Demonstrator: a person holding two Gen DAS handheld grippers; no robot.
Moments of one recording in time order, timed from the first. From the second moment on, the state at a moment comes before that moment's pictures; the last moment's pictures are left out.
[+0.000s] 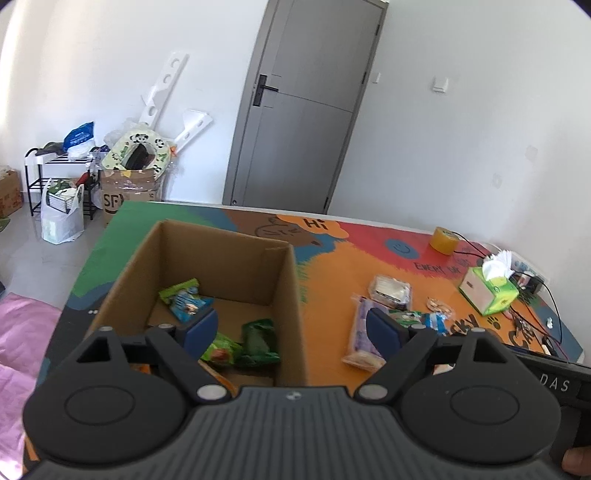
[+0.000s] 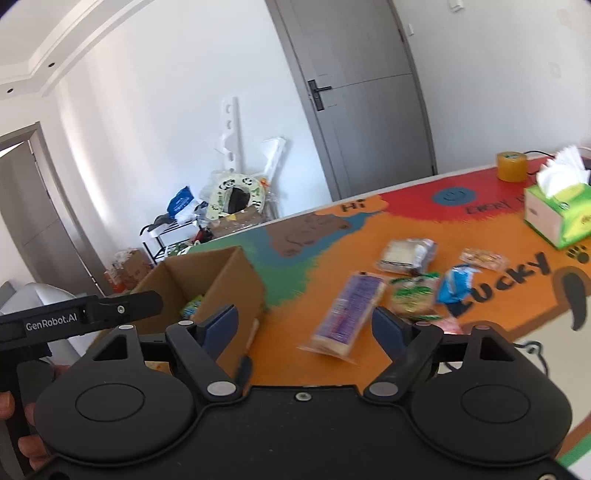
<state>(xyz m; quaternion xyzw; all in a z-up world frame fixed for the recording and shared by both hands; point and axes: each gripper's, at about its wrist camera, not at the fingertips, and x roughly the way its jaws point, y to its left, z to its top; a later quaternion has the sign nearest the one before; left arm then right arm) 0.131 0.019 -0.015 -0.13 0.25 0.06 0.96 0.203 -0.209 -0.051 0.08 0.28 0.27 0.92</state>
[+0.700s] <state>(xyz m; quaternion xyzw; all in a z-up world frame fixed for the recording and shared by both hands) 0.155 -0.049 -0.025 -0.11 0.26 0.00 0.96 0.205 -0.280 -0.077 0.09 0.29 0.23 0.93</state>
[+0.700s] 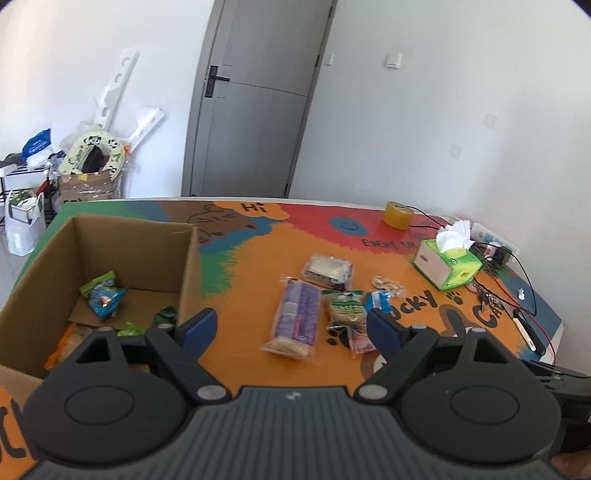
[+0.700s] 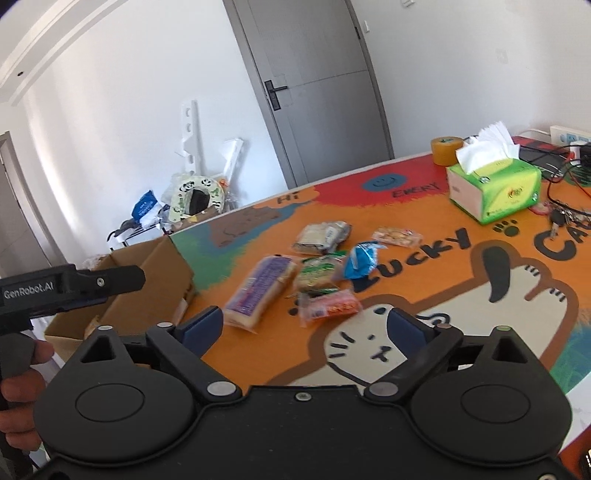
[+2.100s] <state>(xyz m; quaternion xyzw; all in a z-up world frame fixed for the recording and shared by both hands) 0.267 -0.067 -0.109 -0.10 0.34 0.04 0.94 0.319 -0.259 -0.130 0.13 0.33 0.25 0.90</state>
